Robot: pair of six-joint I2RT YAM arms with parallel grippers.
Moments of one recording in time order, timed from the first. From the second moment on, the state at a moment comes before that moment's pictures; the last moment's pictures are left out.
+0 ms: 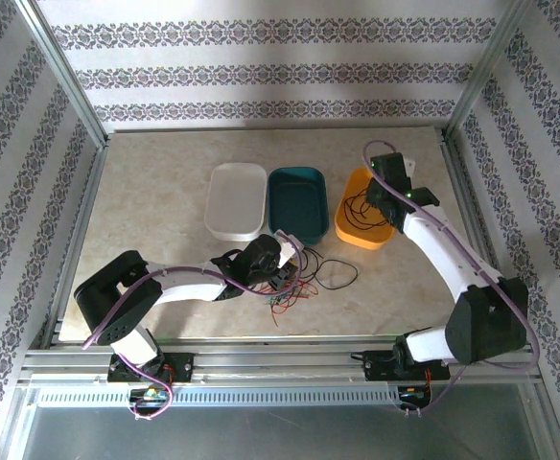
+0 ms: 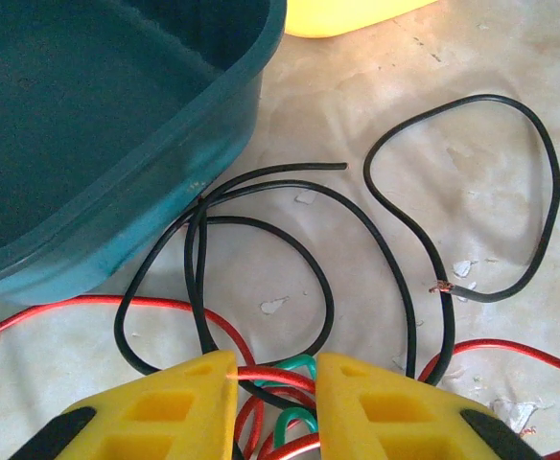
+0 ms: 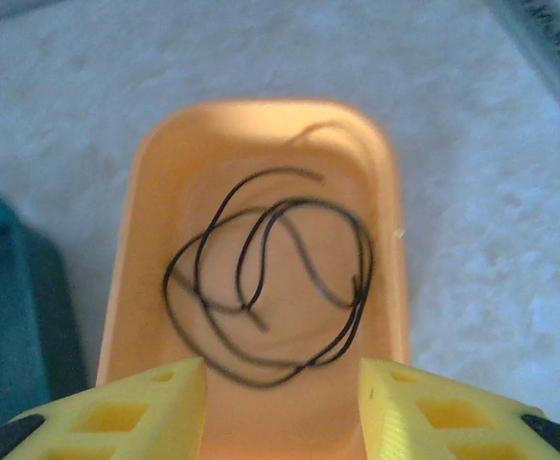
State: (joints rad) left arm -0.88 1.63 0.74 0.19 -0.03 -0.09; right arm 0.25 1.37 1.10 -0.60 0.32 0.50
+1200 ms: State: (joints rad) left arm -0.88 1.64 0.75 0.19 -0.05 -0.08; right arm 0.61 1.60 0.89 -0.58 -0.14 0.45
